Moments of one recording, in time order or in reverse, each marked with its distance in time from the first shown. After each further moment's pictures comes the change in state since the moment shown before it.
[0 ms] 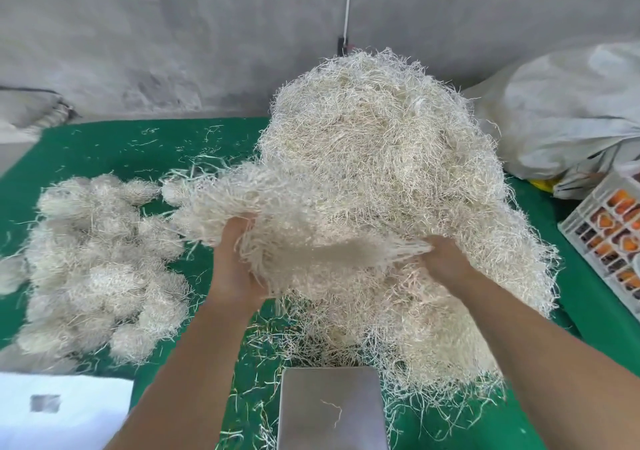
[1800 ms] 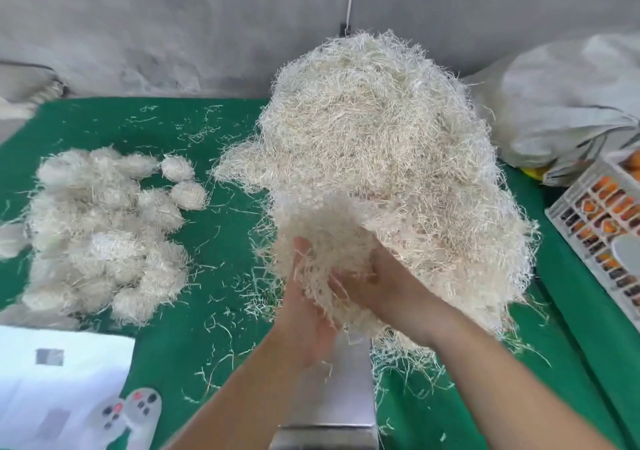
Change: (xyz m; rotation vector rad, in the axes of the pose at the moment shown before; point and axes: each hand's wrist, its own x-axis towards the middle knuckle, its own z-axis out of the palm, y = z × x) left_hand -0.112 -0.007 0.057 -0.686 -0.255 -0.622; right_hand -0.169 -0.066 0.025 0.315 -0.473 -0.359
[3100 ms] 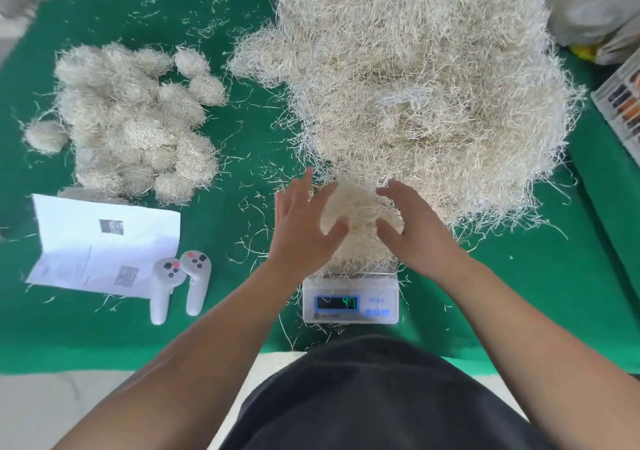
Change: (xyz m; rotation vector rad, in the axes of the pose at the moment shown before) left_hand -0.047 -0.075 -0.098 1.476 0.114 0.565; right_hand -0.072 0.133 0.067 -0.519 0.231 -0.092
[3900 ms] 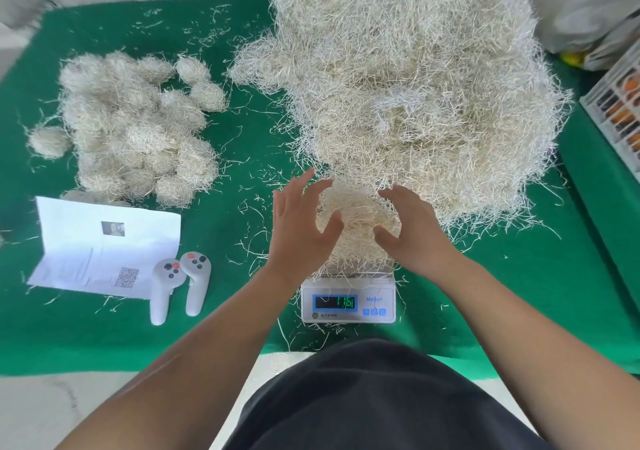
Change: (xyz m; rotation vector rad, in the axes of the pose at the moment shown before) left_hand -0.008 0.005 0.001 -0.085 0.165 0.036; right_hand -0.007 -0.002 0.001 -0.067 -0.003 0.112
